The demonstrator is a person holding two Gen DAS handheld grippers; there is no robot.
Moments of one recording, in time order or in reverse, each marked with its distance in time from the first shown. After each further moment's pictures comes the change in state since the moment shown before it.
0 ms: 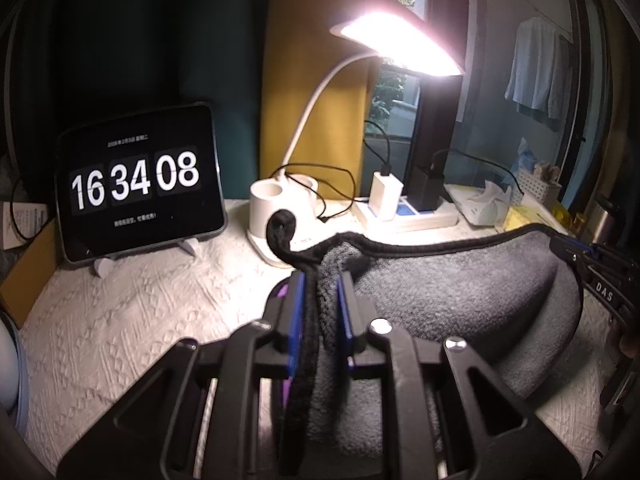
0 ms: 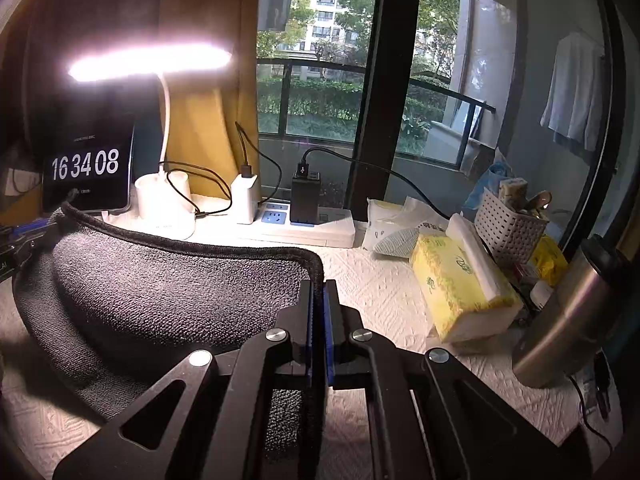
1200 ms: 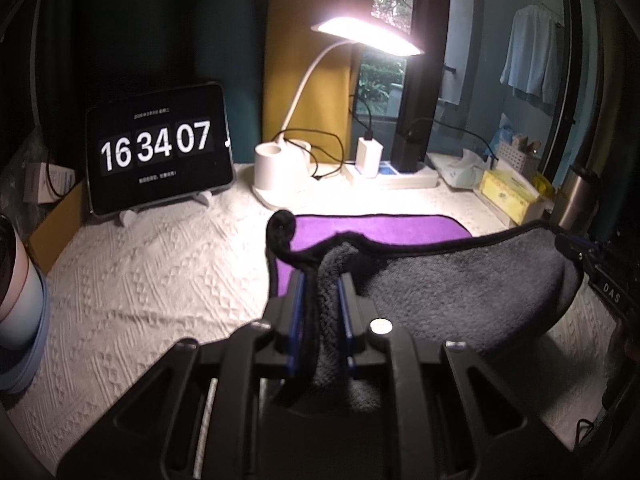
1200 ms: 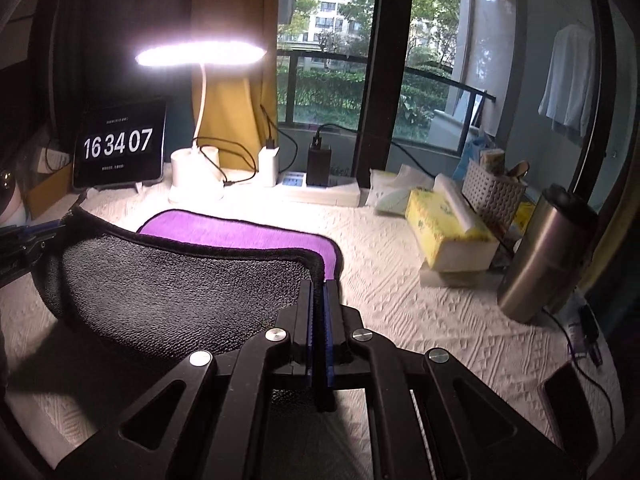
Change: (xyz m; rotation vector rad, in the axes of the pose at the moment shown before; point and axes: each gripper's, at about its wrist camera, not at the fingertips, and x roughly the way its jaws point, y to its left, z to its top) left arm -0.066 -0.011 -0.043 0.003 0.062 0.000; right arm -0.071 0.010 -0.045 0.009 0.032 0.020
